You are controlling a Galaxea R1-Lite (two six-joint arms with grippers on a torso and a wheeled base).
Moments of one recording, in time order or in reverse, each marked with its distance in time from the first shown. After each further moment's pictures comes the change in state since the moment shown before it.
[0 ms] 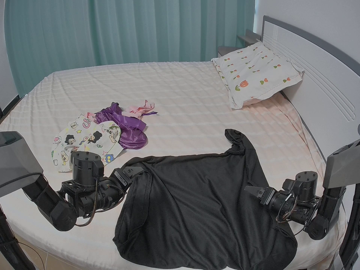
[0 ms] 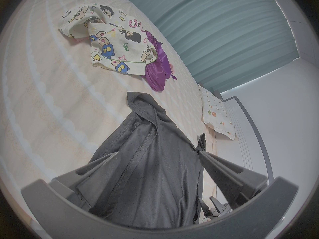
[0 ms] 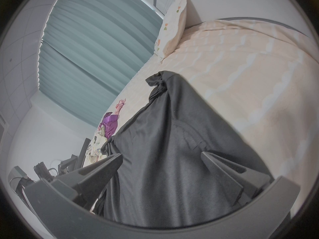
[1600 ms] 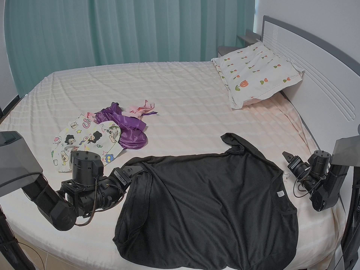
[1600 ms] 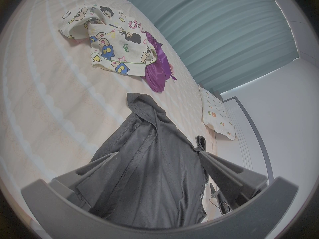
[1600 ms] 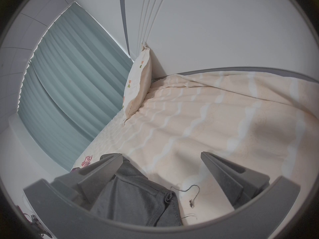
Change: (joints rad) left arm 0.002 -0.002 -0.002 0.000 0.006 0.001; right arm -0.381 0.152 -0.330 0.003 -0.126 -0.063
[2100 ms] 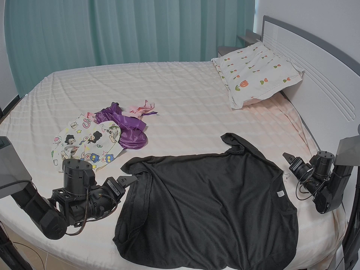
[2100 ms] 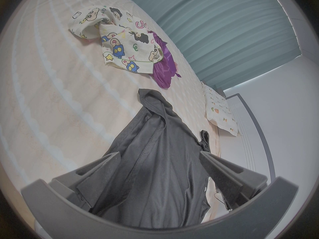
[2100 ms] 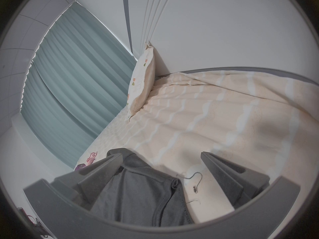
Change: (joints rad) left arm -0.004 -0.072 0.114 -0.001 -0.008 0.008; right arm 0.009 -0.058 0.075 -0.013 0.034 0.002
